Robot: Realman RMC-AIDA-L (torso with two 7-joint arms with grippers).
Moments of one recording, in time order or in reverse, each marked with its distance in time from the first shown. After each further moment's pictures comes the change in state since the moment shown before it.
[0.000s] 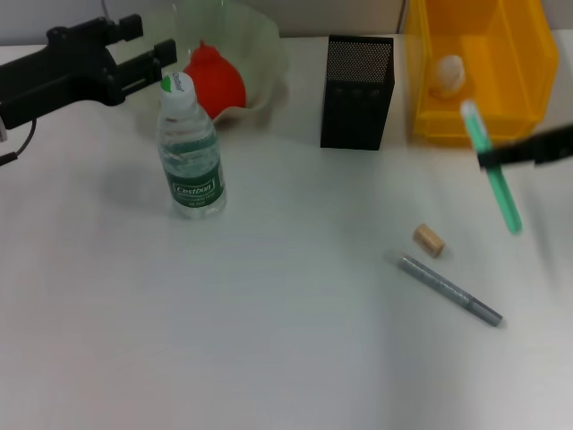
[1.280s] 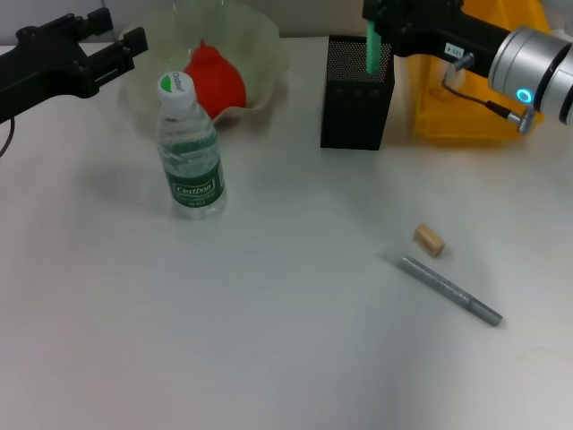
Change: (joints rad) left arm 0.012 0.000 -0.061 -0.043 -0.037 -0.005 0.011; right arm 0.223 0.033 0.097 0.924 0.814 0.715 -1.253
